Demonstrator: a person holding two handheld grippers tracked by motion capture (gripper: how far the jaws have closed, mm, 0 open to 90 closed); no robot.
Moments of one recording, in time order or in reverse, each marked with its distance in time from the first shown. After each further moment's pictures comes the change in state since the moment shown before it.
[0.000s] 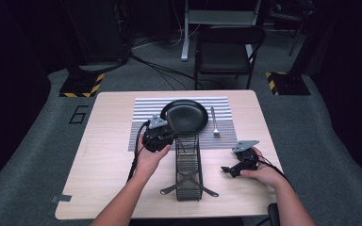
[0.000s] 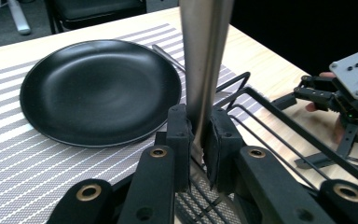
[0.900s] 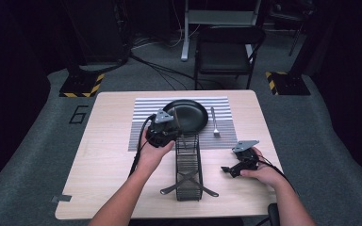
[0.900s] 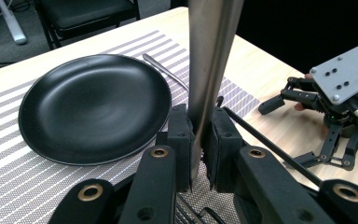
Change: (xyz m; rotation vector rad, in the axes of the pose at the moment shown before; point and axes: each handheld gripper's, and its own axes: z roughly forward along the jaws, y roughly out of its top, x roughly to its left) left arm -0.014 0.026 -0.006 0.028 -0.003 0.071; right arm 0.000 0.000 0.000 0.000 0.001 0.000
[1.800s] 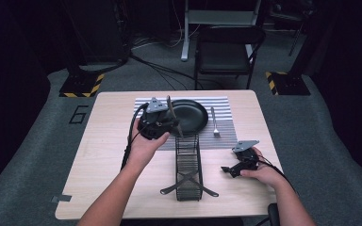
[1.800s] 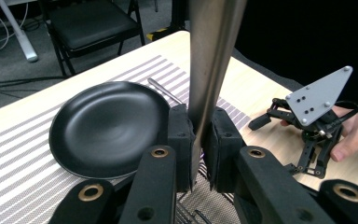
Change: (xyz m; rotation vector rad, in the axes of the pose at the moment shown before) left arm -0.006 0.041 -0.047 -0.026 0.013 0.039; right arm 0.000 0.000 0.000 -0.001 -0.001 0.000
